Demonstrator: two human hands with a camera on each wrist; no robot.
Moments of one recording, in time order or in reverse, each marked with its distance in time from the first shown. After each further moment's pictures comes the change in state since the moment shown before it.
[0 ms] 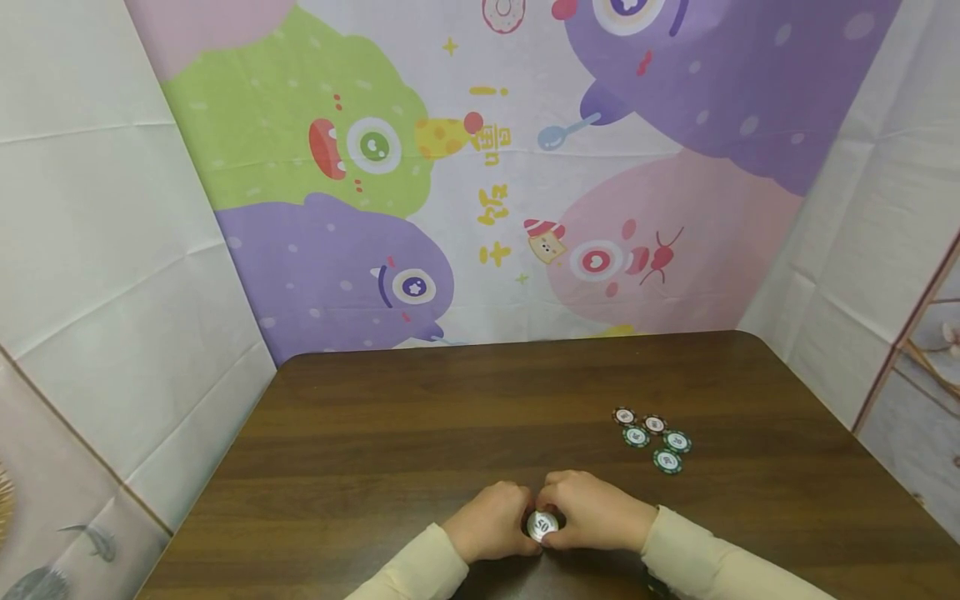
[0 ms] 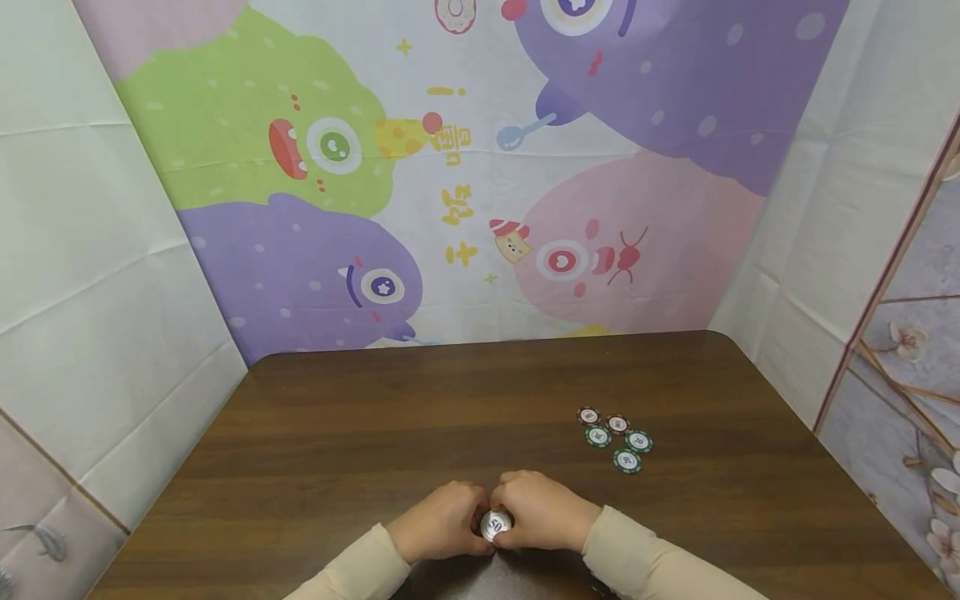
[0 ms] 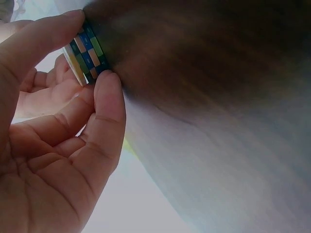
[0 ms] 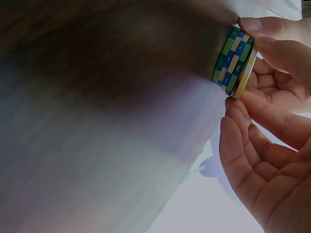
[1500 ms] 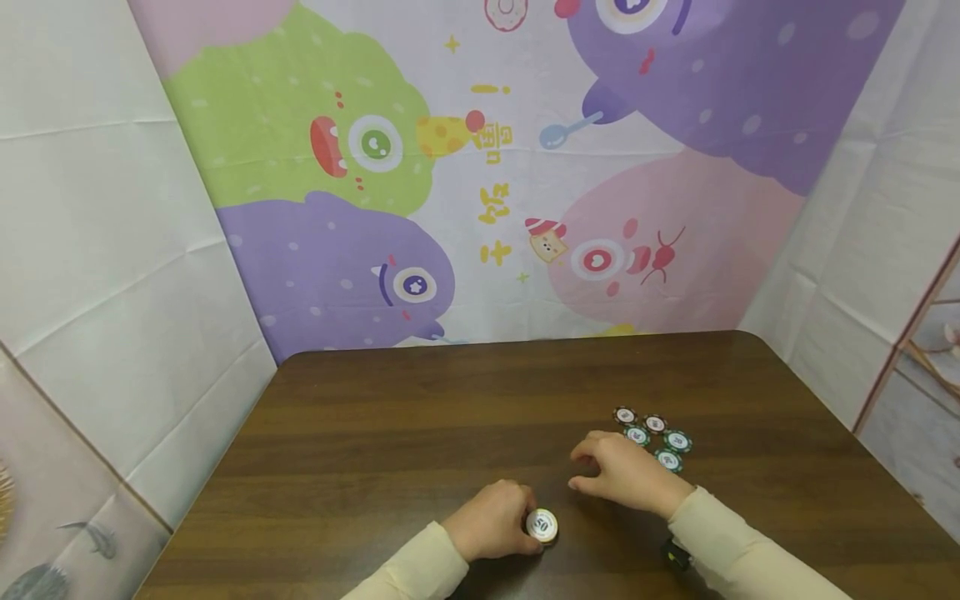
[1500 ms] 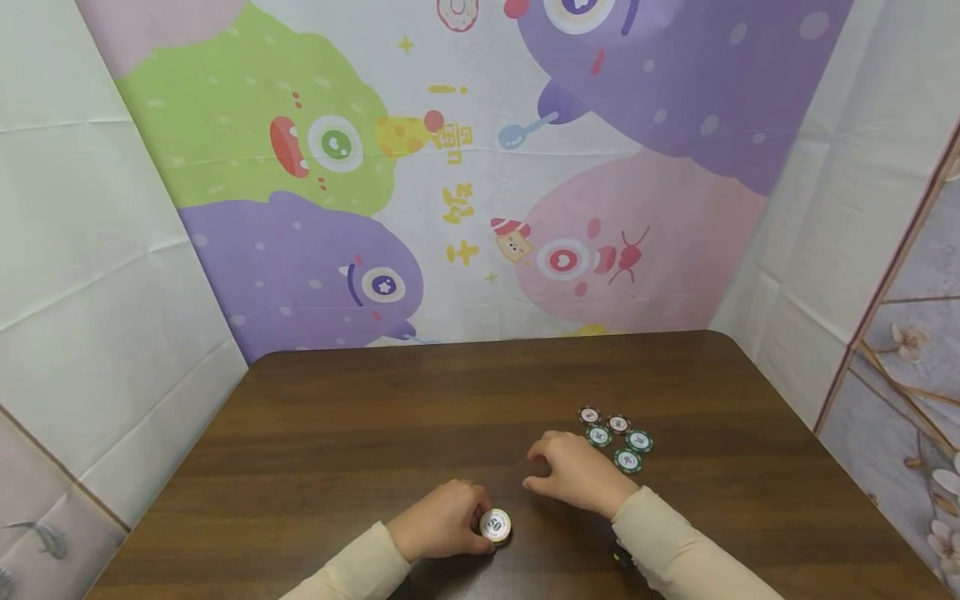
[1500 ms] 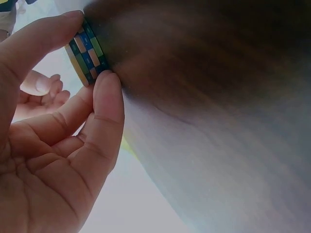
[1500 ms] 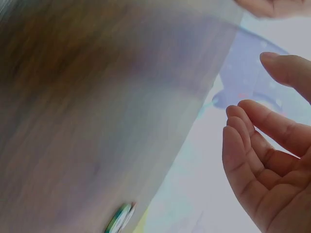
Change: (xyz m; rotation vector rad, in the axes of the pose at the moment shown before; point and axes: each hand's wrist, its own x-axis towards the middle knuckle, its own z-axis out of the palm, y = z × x) left_hand -0.001 0.001 -0.001 -0.034 -0.014 -0.024; right_hand -0.016 0.040 -0.027 0.005 0.186 0.200
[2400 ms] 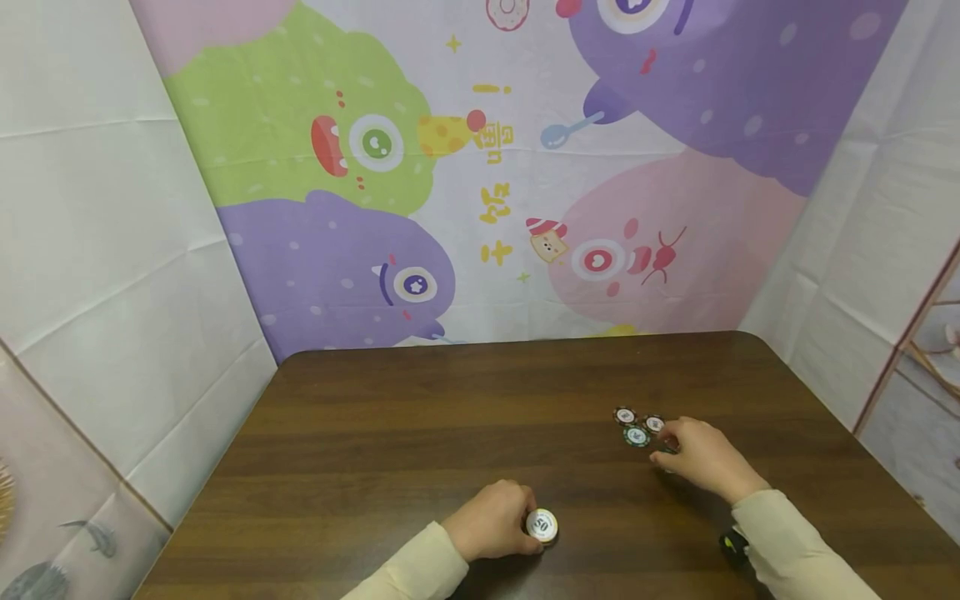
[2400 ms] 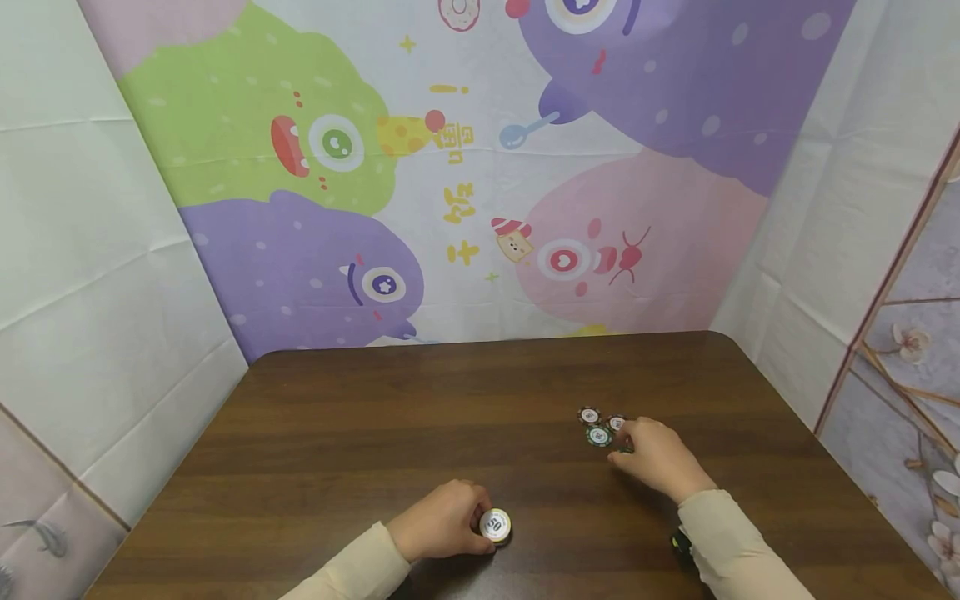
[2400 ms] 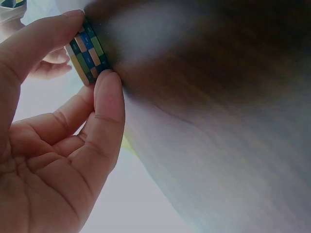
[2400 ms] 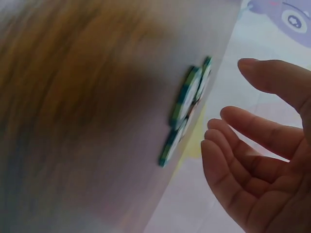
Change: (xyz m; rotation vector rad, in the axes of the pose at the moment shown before) left_hand -0.001 0.000 0.000 0.027 0.025 -0.002; right_hand -0.040 0.084 -0.030 -0.056 0.047 0.332
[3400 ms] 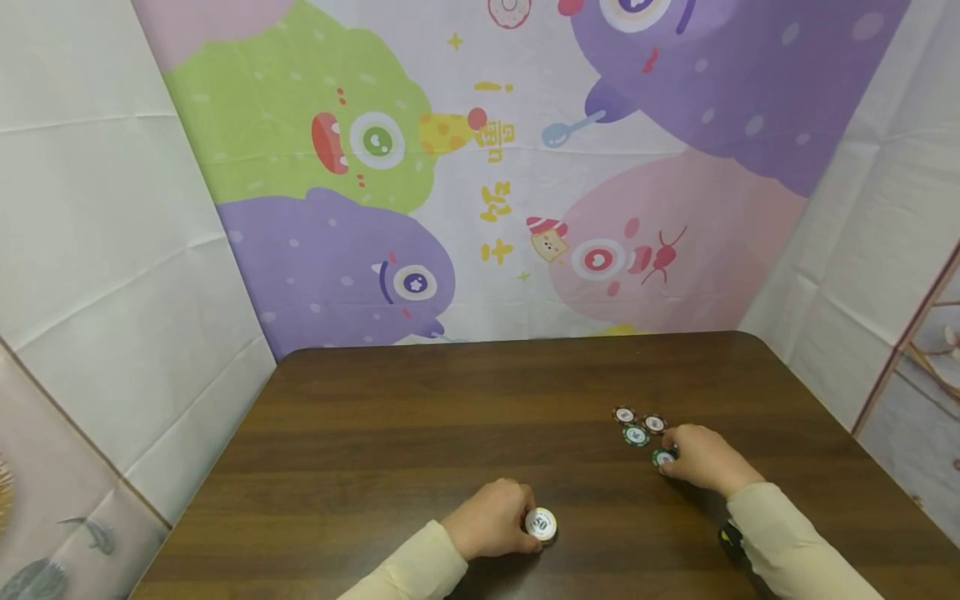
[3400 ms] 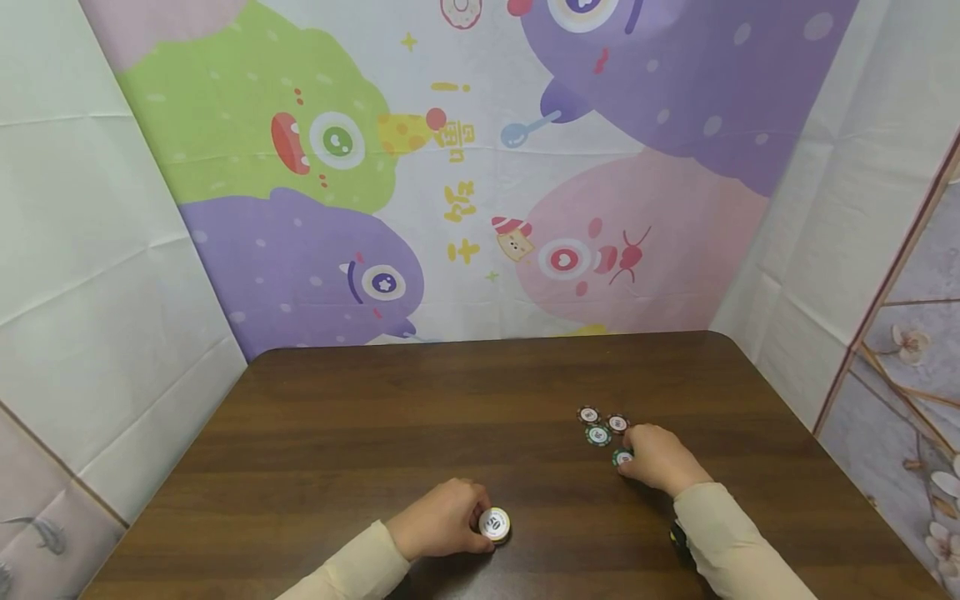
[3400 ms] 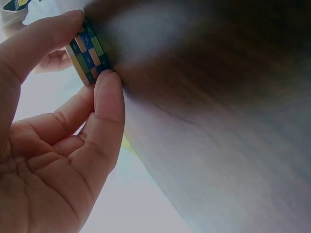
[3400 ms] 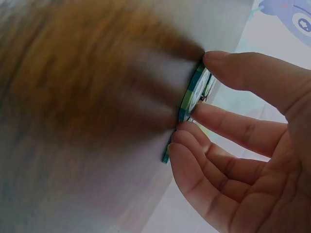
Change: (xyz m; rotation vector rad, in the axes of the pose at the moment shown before) left_hand 0.000 0.001 0.000 -0.006 -0.017 -0.012; right_hand 0.004 0.004 -0.002 -0.079 -0.102 0.021
